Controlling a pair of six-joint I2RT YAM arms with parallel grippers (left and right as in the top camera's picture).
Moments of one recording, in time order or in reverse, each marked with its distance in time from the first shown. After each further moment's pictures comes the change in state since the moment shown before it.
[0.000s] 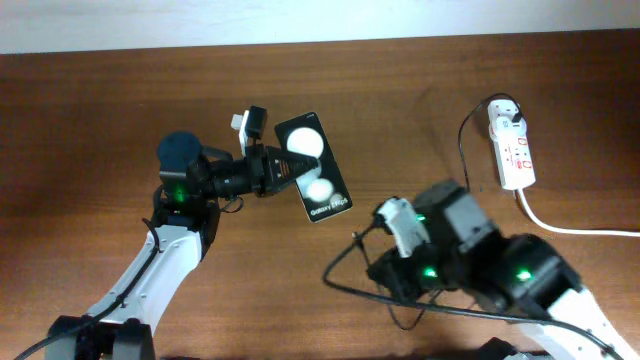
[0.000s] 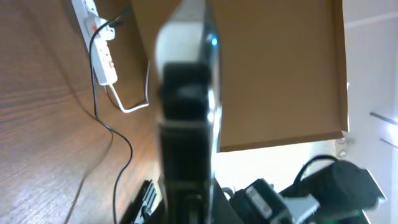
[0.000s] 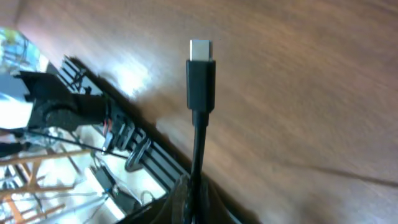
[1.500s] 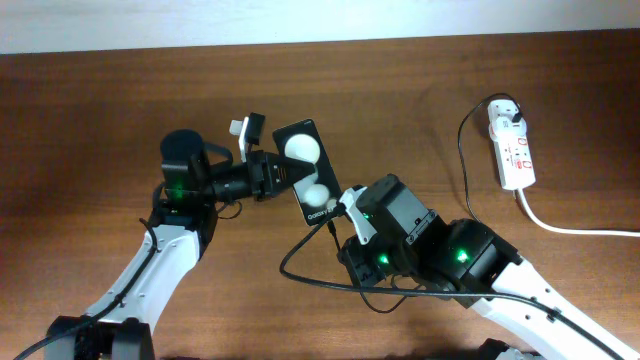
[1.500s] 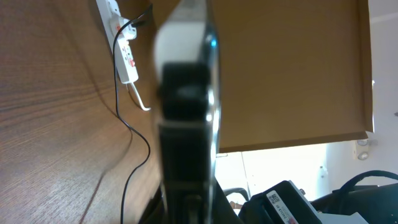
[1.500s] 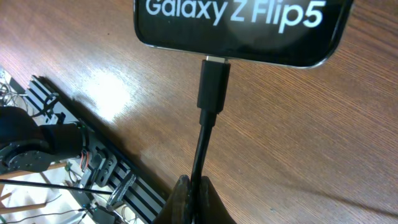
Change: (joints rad) left arm 0.011 0.001 0.001 -0.185 -0.007 0.196; right arm 0.125 0.153 0.025 0.164 0.159 0.095
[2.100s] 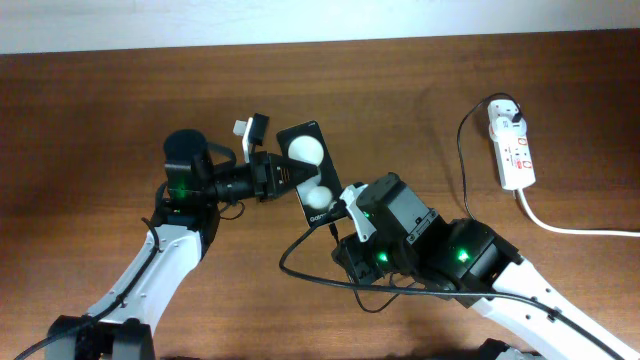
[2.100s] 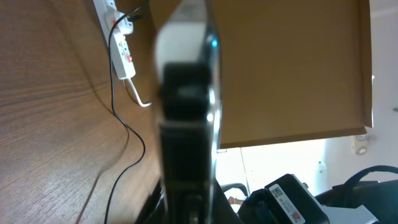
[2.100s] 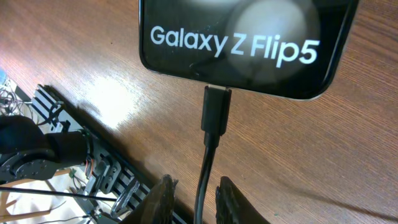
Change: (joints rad) left arm -0.011 0.000 0.005 -0.003 0.003 0.001; right arm 0.001 0.000 0.002 0.015 -0.001 0.026
